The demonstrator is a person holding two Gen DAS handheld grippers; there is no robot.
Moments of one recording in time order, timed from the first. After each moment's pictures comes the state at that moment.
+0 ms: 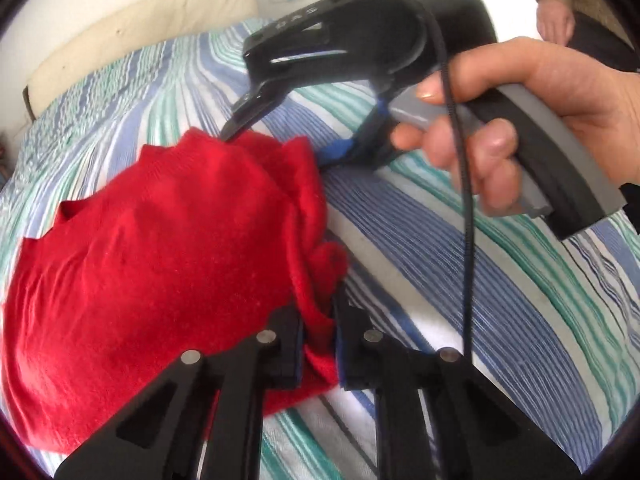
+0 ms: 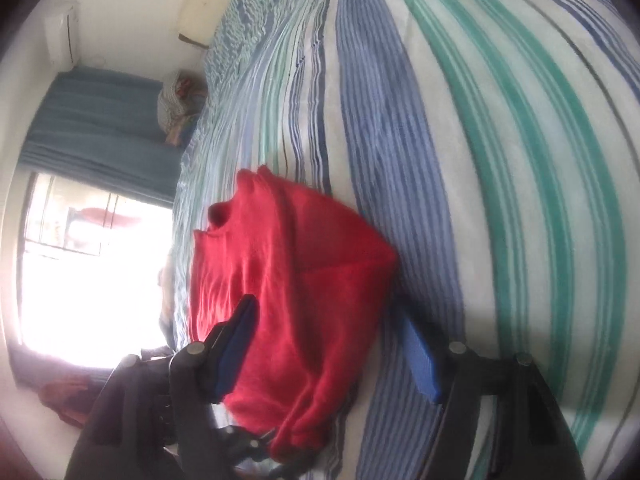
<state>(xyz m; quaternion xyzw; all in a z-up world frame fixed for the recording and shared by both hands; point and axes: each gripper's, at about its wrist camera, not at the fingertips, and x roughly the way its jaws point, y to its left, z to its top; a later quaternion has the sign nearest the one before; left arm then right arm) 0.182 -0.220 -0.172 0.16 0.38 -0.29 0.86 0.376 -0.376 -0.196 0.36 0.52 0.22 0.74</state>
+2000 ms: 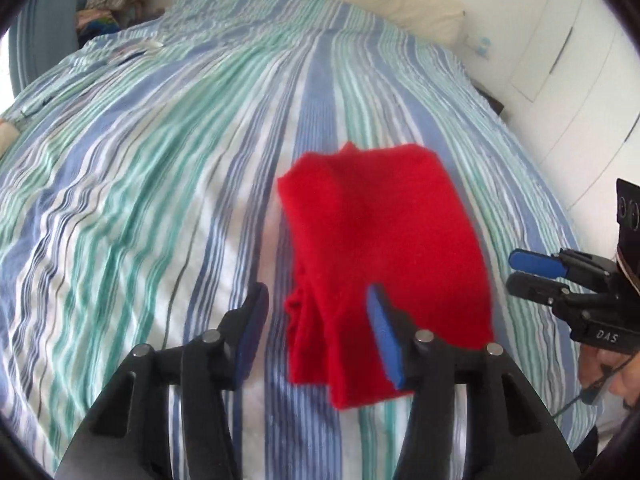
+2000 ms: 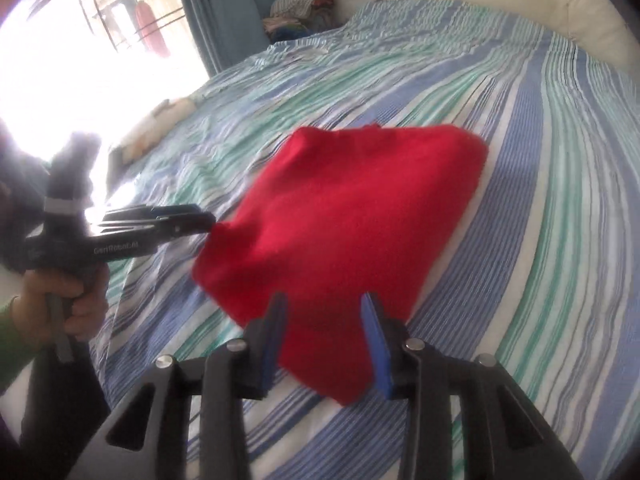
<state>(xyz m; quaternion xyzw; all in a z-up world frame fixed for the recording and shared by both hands) 0.256 0.090 -0.125 -0.08 0.45 -0.12 0.88 0.288 -0.105 -0.126 -0.04 0.44 0.29 0.85</state>
